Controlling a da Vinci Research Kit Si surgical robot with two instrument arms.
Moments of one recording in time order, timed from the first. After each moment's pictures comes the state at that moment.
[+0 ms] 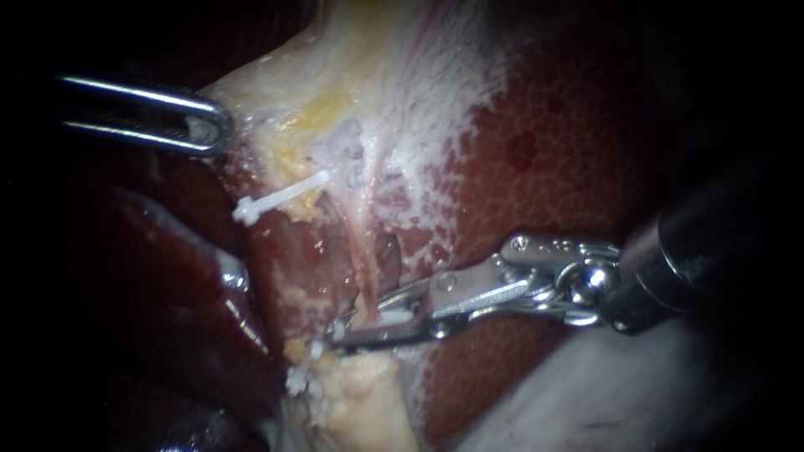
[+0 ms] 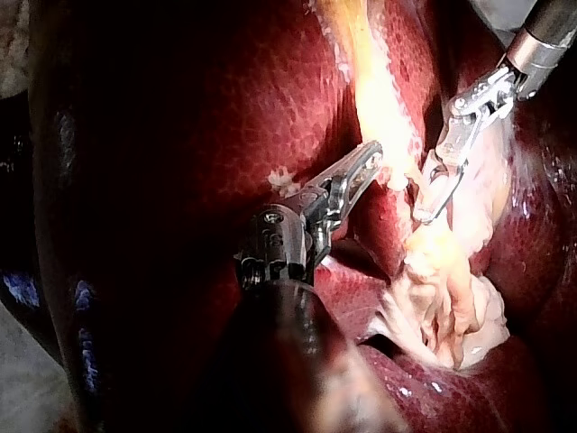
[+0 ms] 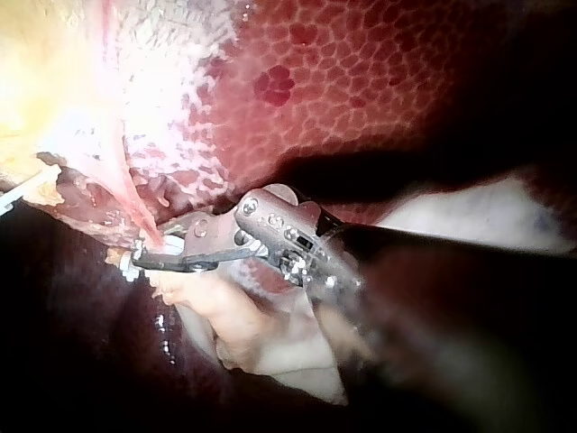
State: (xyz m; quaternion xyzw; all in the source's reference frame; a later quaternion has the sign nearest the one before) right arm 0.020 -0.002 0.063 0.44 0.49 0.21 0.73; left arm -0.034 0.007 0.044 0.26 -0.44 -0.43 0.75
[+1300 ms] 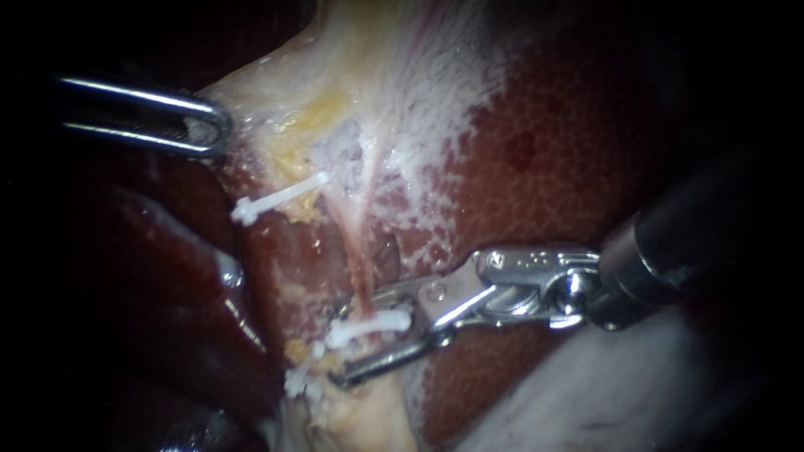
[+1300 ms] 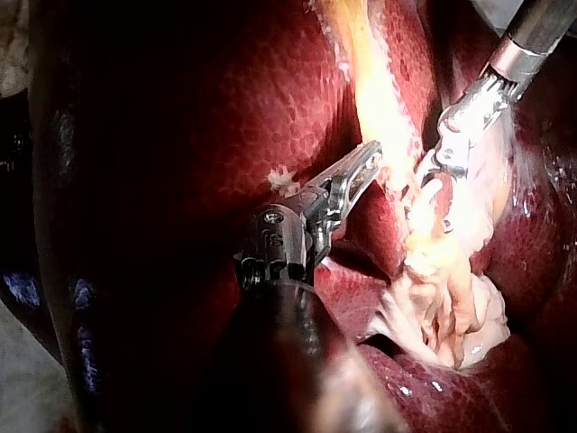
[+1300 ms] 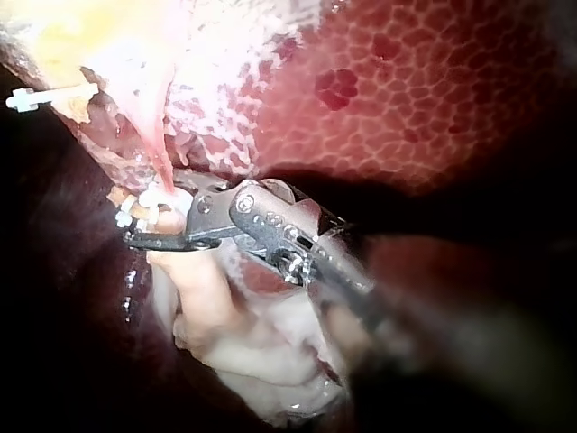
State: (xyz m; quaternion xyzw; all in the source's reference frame) right arm 0.022 -0.003 0.064 0.35 0.54 0.08 0.76; left arm -0.033 0.007 0.044 0.26 -0.44 -0.43 0.75
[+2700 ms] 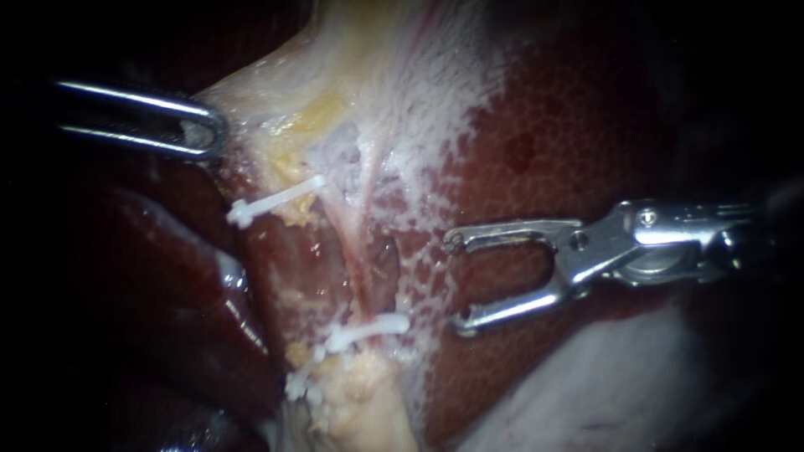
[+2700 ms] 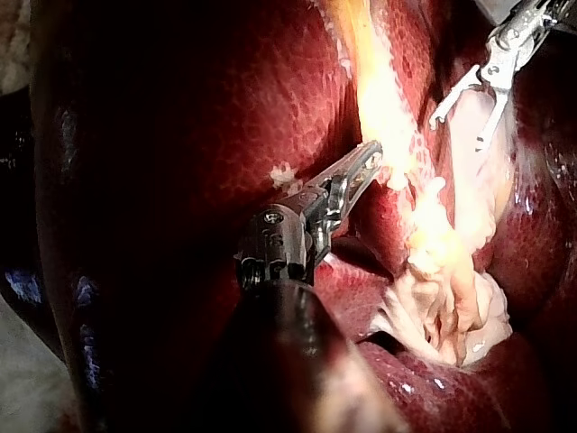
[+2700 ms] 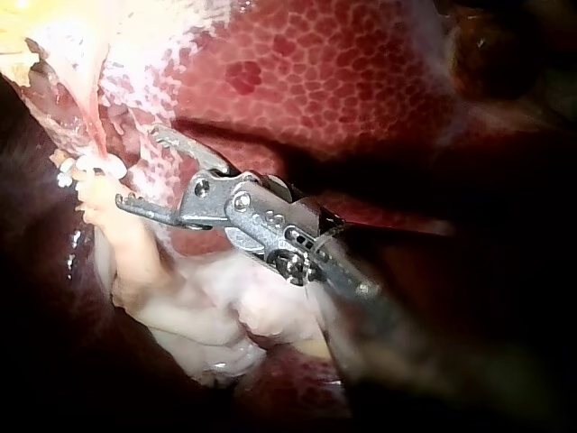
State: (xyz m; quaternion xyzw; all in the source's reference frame) right arm 0.009 0.002 0.057 0.27 0.55 0.11 0.78; left arm -0.033 0.006 0.044 0.26 -0.44 -0.43 0.75
